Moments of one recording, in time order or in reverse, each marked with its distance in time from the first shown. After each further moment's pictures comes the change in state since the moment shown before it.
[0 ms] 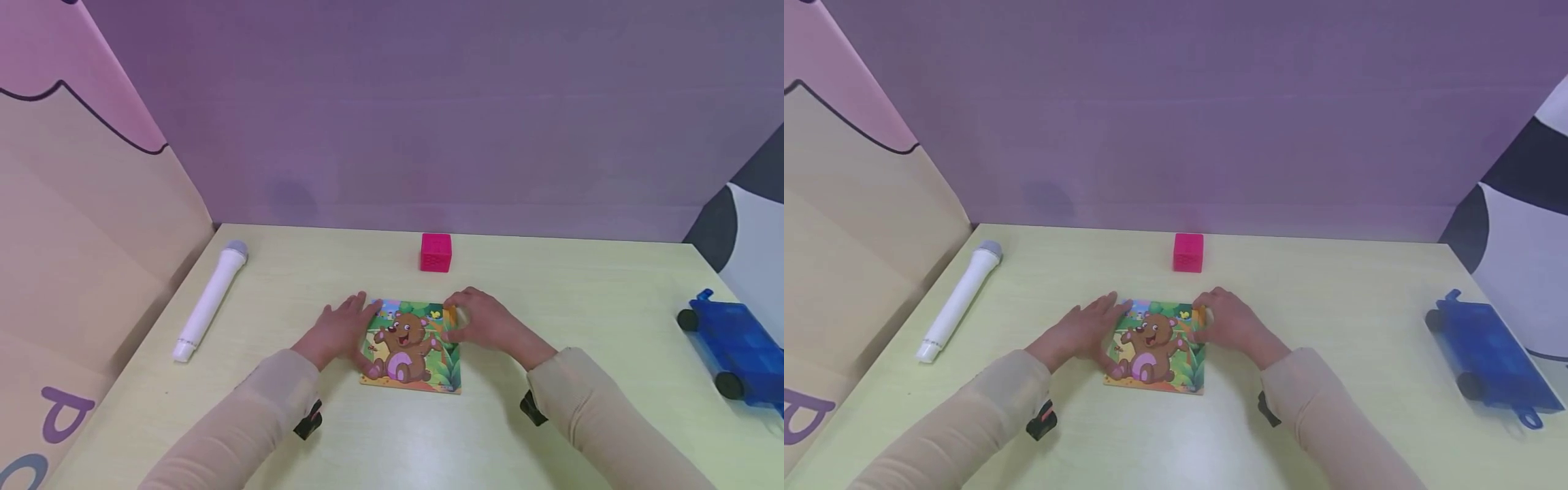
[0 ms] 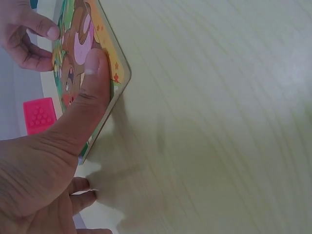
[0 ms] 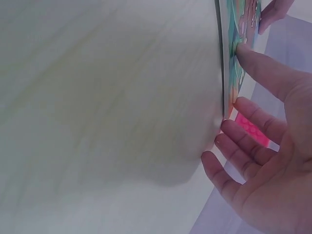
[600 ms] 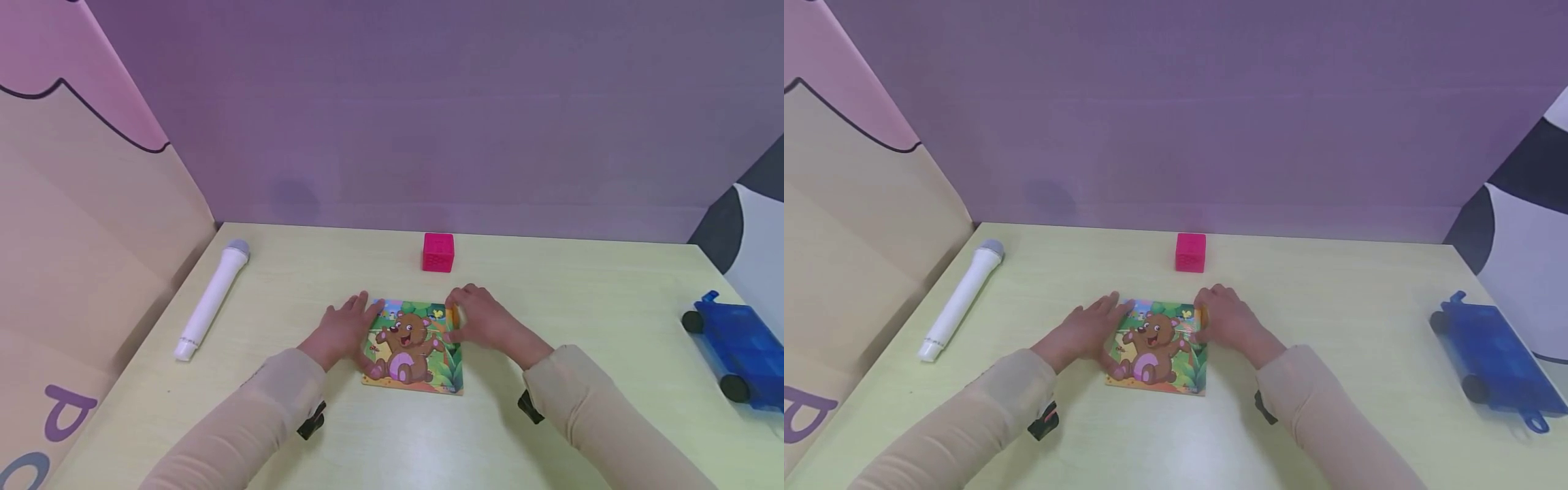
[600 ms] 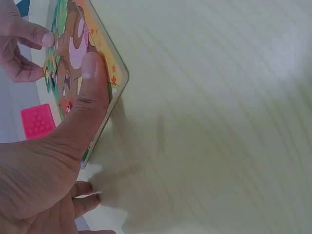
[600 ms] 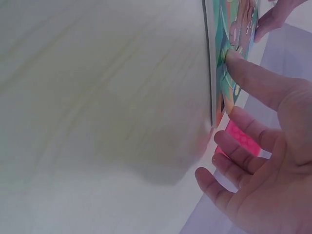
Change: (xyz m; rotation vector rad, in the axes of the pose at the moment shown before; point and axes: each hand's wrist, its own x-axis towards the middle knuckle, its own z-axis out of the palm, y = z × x) left_hand -0.006 0.009 -0.003 0.049 0.012 -0.009; right_hand 0.000 -0.013 -0.004 0.011 -0.024 0.077
